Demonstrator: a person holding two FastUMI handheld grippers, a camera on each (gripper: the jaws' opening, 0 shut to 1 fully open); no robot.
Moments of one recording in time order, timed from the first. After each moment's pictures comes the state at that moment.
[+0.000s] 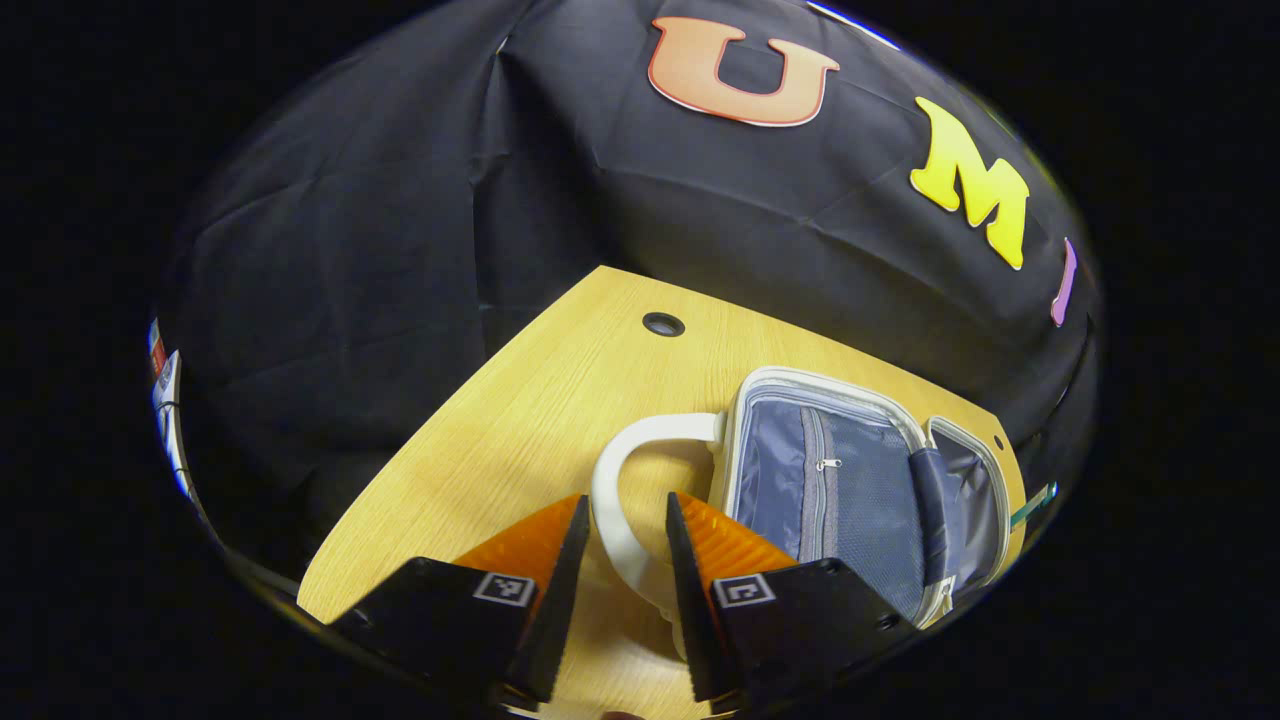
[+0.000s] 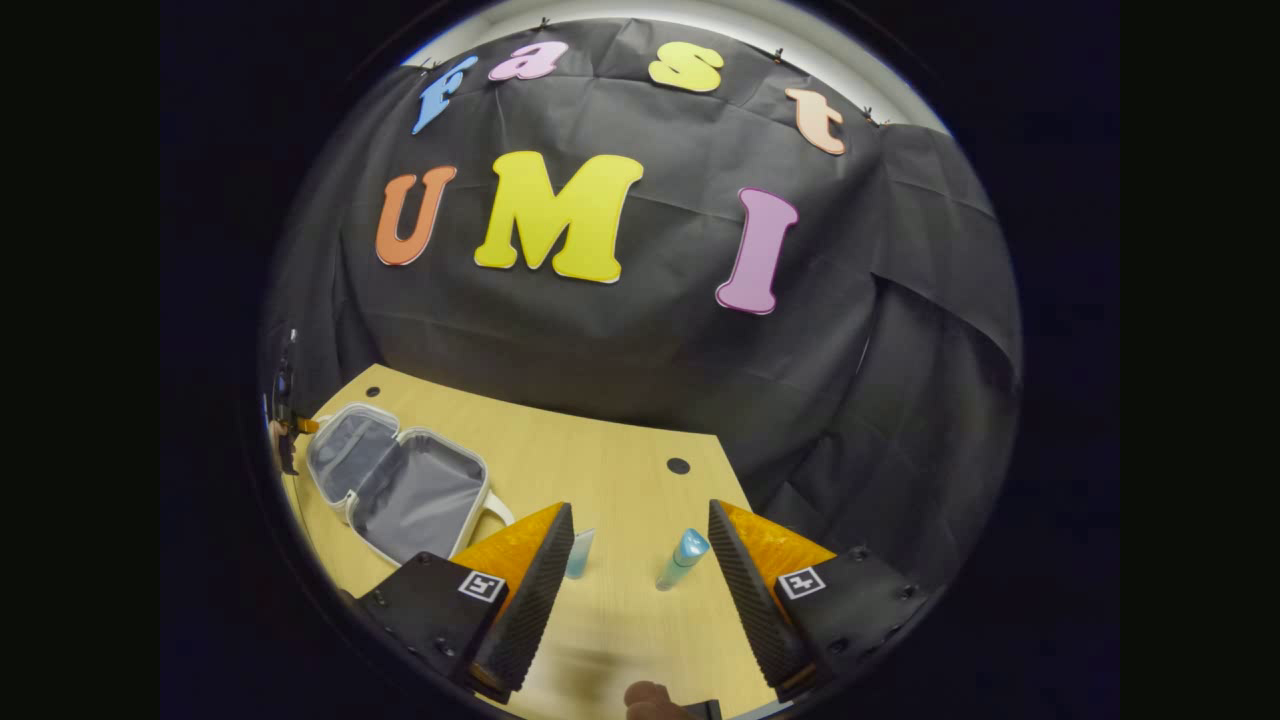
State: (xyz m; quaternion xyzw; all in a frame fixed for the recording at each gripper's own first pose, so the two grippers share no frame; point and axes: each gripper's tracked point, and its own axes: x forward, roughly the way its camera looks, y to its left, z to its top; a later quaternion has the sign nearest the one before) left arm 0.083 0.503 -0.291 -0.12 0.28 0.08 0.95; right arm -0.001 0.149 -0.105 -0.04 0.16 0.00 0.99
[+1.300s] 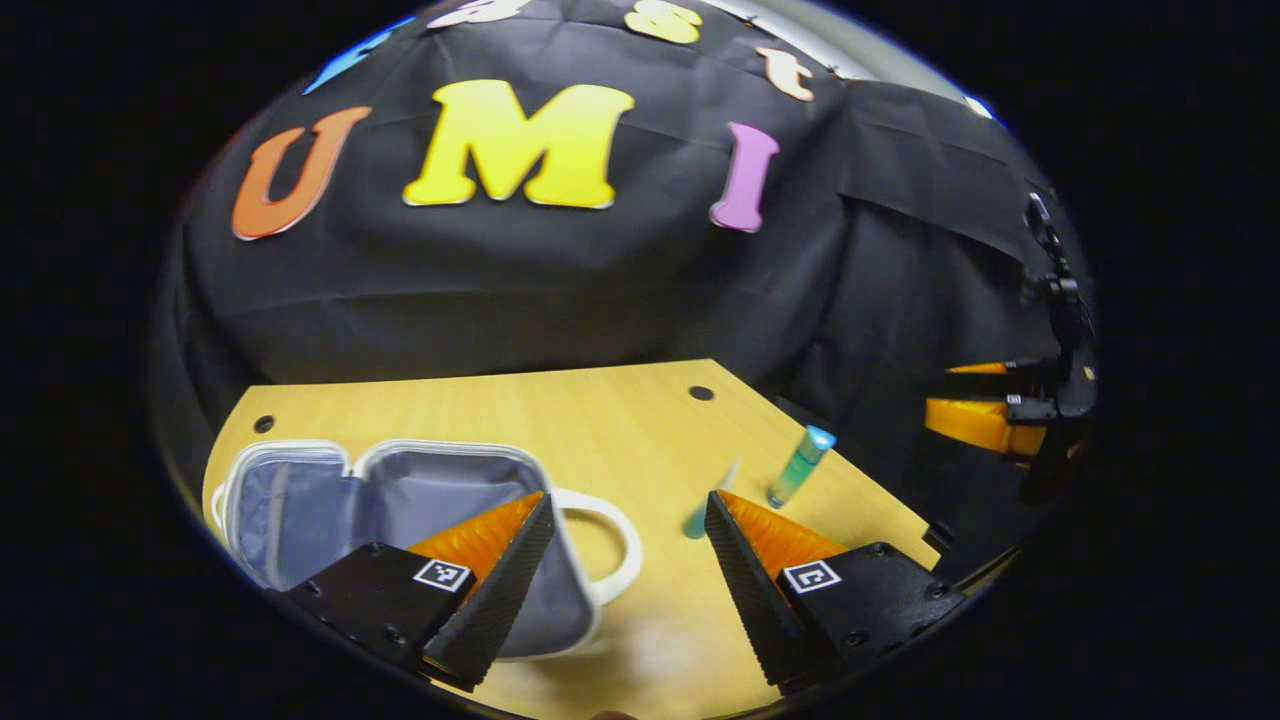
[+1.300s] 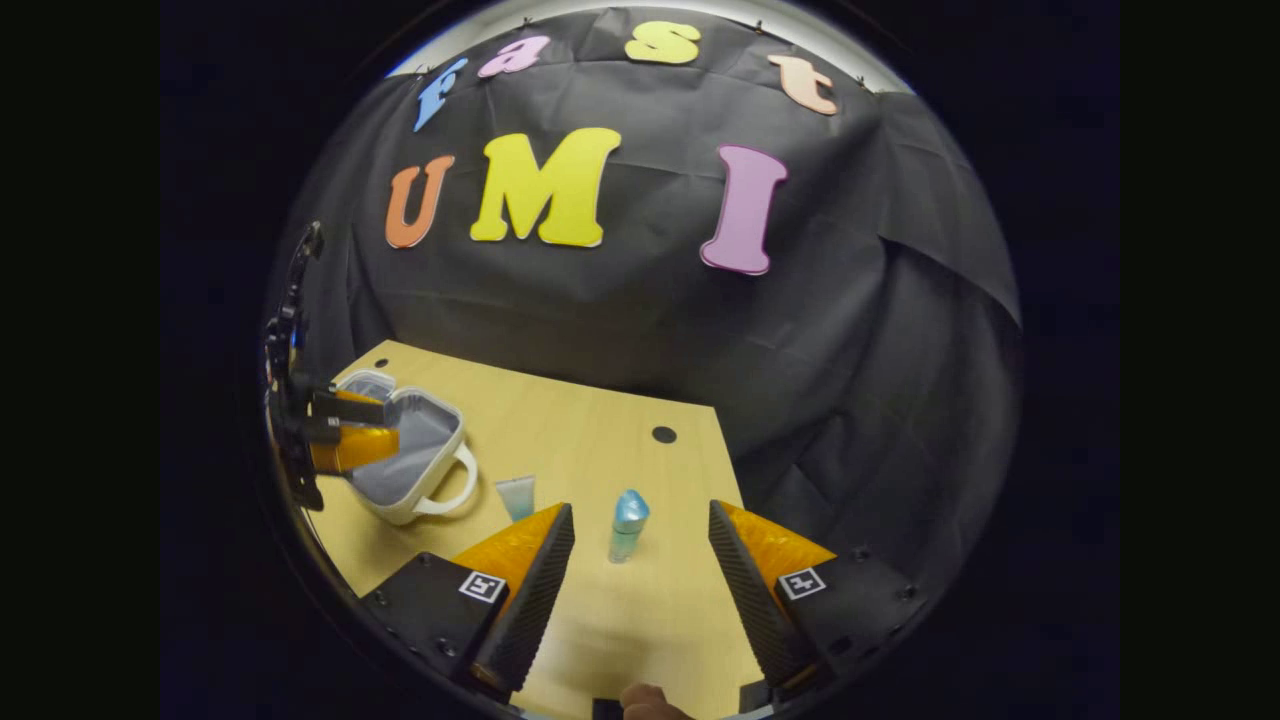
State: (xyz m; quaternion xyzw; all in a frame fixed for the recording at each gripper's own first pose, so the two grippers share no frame) left arm 0.015 -0.034 -0.193 0.03 0.22 -0.27 0.94; right arm 0.007 0.027 -0.159 -0.04 0.19 0.04 0.98
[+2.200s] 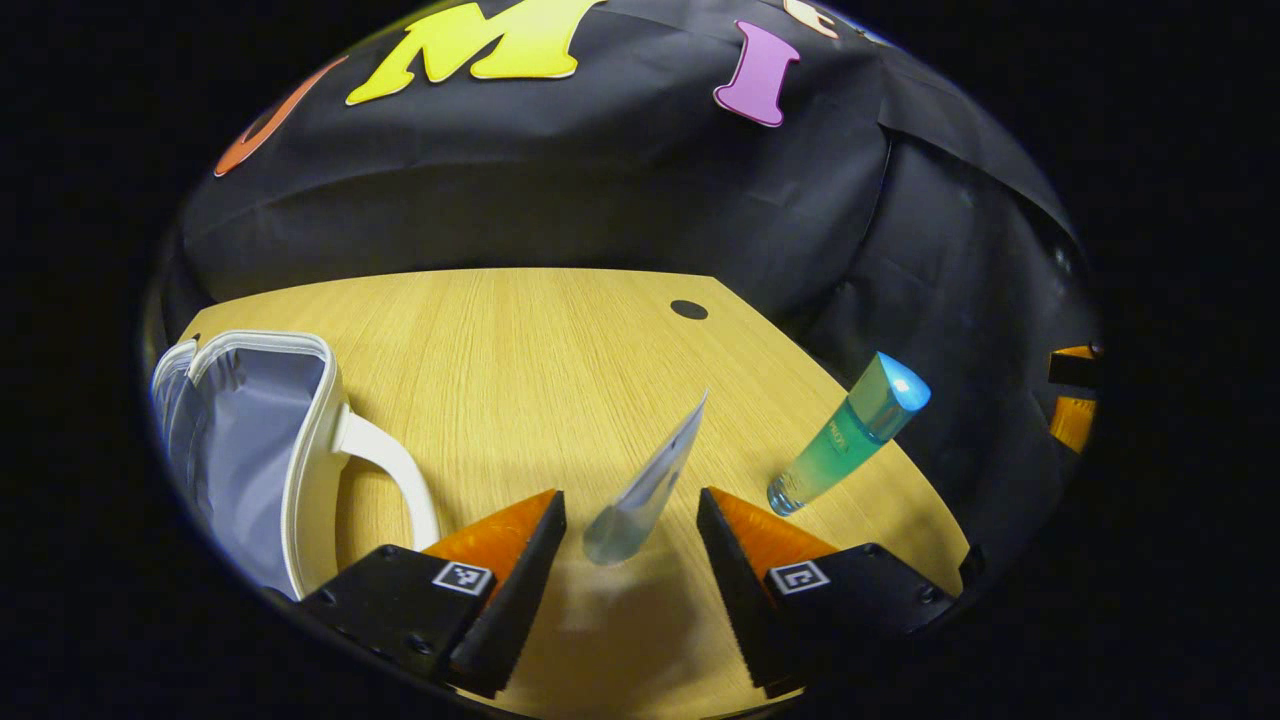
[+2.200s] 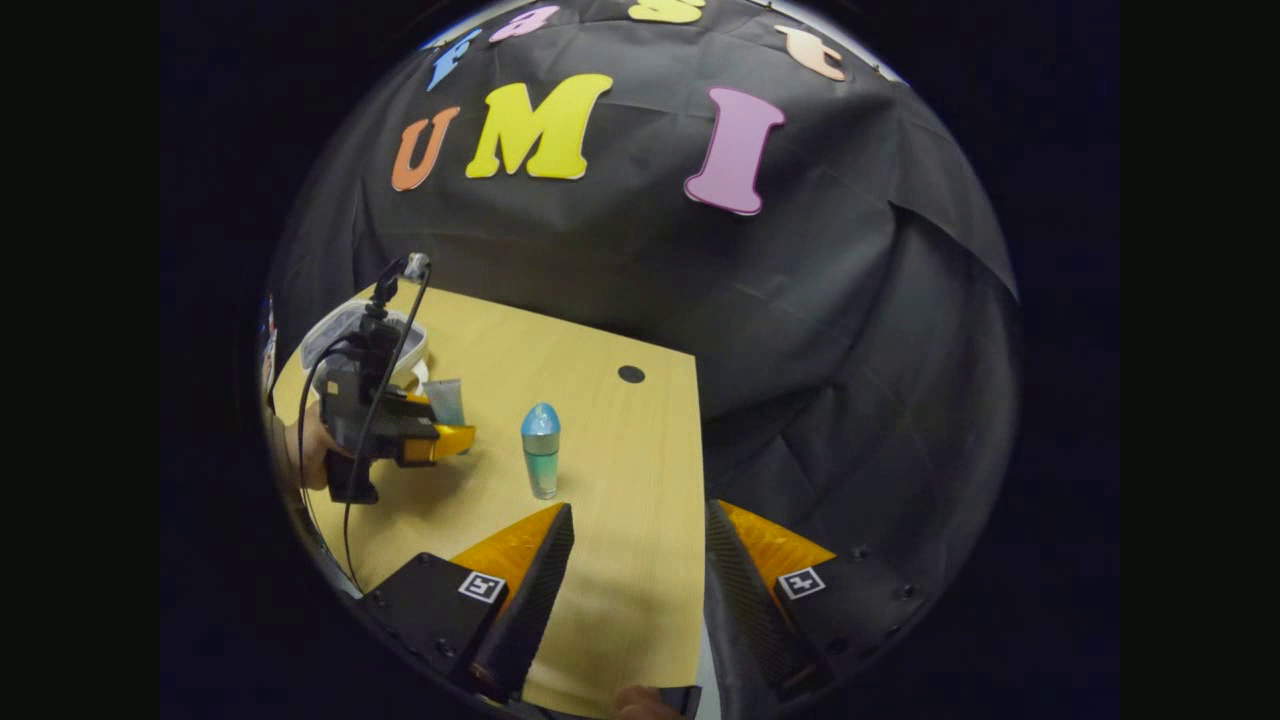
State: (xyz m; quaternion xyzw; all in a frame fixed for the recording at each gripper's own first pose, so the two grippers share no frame) left arm 0.093 -0.140 -0.334 0.00 0.30 -0.21 0.93; right arm 0.022 -0.051 -0.240 -0.08 0.25 0.08 0.96
